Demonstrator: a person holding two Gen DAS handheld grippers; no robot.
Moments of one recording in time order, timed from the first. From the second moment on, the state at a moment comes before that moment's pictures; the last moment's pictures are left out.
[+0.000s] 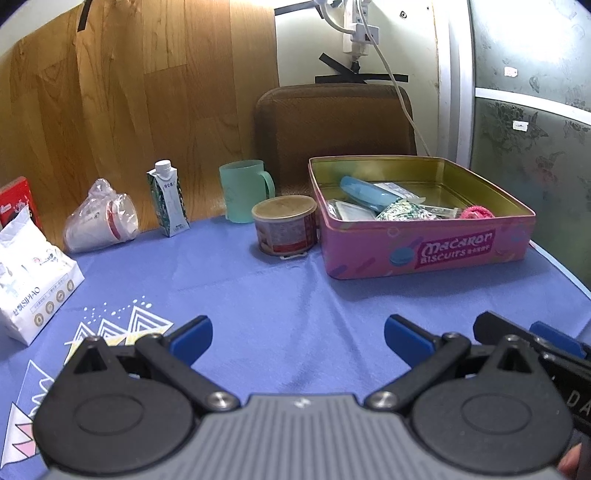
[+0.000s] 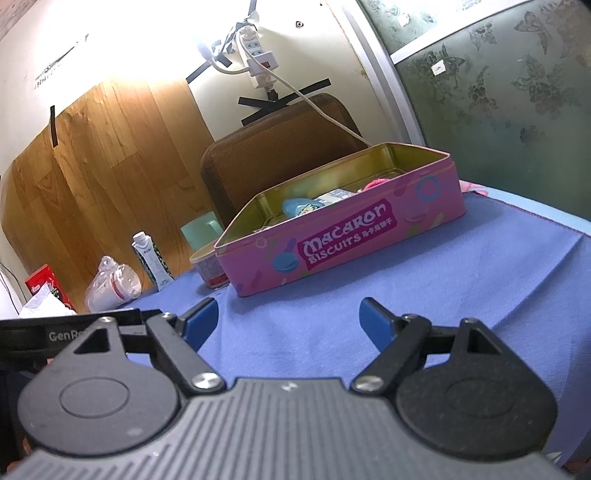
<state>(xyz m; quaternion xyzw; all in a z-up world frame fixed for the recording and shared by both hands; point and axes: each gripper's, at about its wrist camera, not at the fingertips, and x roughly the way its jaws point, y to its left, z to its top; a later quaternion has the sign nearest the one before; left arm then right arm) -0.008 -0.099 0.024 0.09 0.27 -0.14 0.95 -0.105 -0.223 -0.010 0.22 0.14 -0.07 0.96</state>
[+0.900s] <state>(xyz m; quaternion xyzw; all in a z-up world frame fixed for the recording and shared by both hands) -0.008 -0.101 0.022 0.10 0.28 -0.15 0.94 -0.109 -0.219 -0.011 0.22 0.13 -0.08 0.96</state>
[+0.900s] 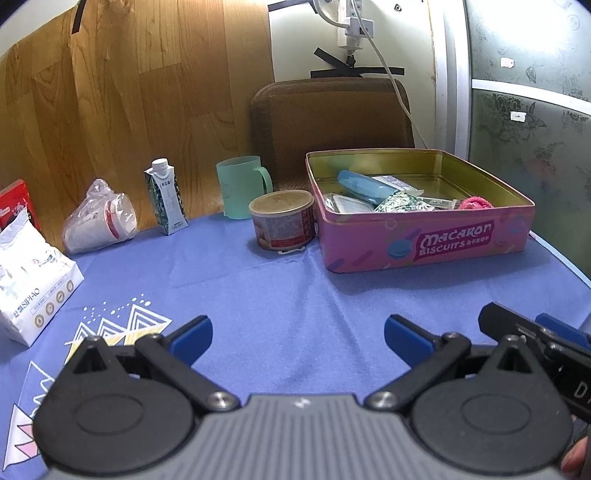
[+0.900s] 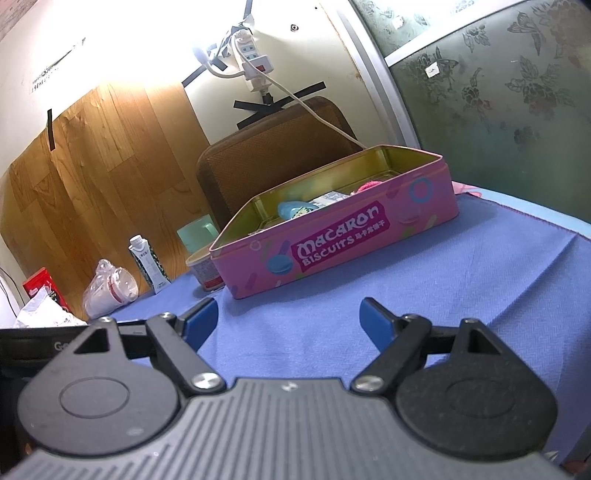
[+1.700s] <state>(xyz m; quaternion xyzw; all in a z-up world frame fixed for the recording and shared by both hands) 0.000 -0.100 0.015 0.10 0.30 -0.15 0.94 -0.105 -0.217 -0.016 0.22 0.14 -0.08 0.96</state>
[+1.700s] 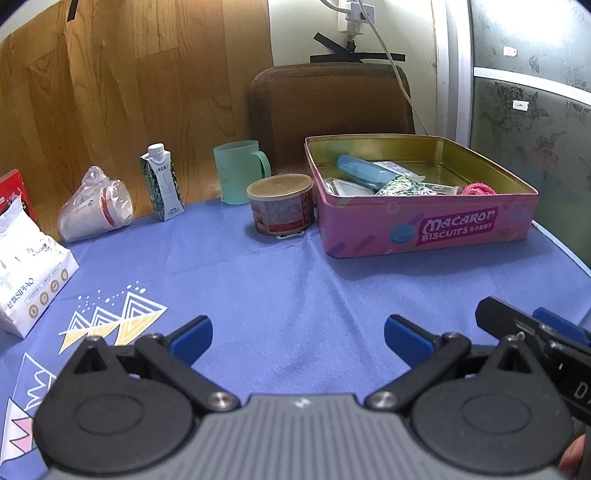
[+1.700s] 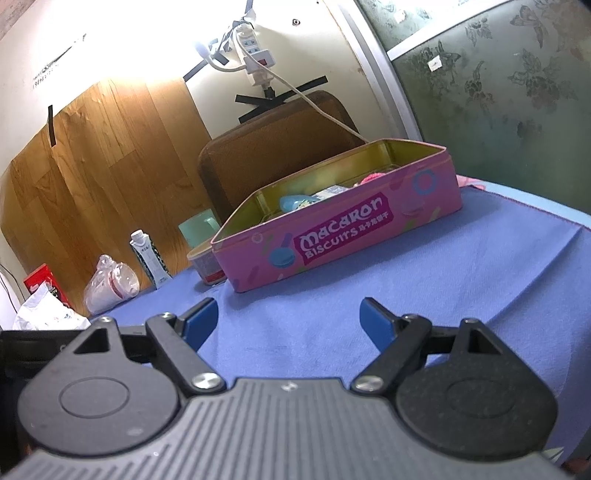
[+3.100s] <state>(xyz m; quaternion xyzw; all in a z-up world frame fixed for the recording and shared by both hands) 0.002 -0.107 0.008 0.11 0.31 -0.15 0.93 -0.107 -0.218 -0.018 0.22 0.12 -0.08 0.96</state>
